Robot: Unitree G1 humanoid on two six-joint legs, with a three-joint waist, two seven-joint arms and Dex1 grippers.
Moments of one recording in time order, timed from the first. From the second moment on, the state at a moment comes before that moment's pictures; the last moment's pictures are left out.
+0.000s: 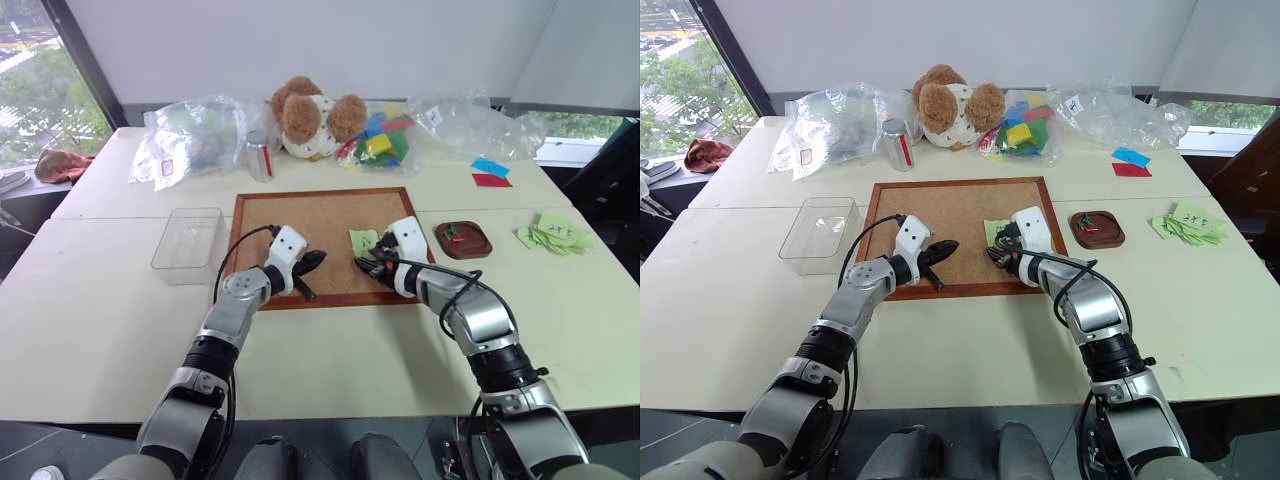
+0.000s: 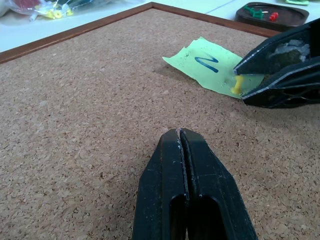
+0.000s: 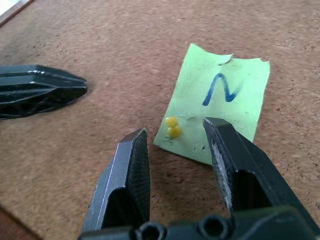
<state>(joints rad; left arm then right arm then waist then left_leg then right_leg) -0.60 0.15 -0.13 0.52 -0.07 0.09 -0.65 -0.53 -0.35 0.13 0.07 0.19 0.67 0.44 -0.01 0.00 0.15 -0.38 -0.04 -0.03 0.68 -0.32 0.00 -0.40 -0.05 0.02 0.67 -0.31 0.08</state>
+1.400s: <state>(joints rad) -0.72 0.07 0.03 0.44 -0.37 0.58 -0.71 -0.51 -0.56 0.13 -0.43 0.23 0.89 0.54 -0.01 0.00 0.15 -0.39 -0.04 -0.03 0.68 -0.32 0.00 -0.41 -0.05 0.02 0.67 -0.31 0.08</state>
